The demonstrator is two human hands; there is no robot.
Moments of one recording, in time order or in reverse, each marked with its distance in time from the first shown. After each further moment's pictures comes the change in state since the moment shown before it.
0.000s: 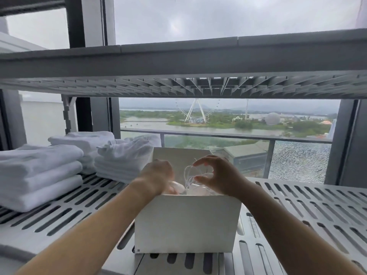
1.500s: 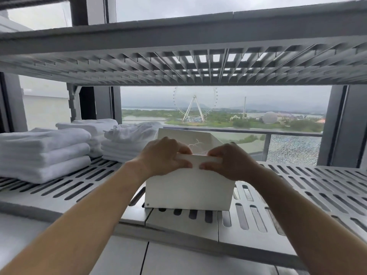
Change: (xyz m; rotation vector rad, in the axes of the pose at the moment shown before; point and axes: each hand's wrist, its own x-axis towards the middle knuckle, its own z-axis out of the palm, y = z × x) left_hand -0.056 -0.001 0.001 -0.095 0.250 0.355; right_hand -0.062 -0.026 -0.013 -0.103 -0.019 -0.050
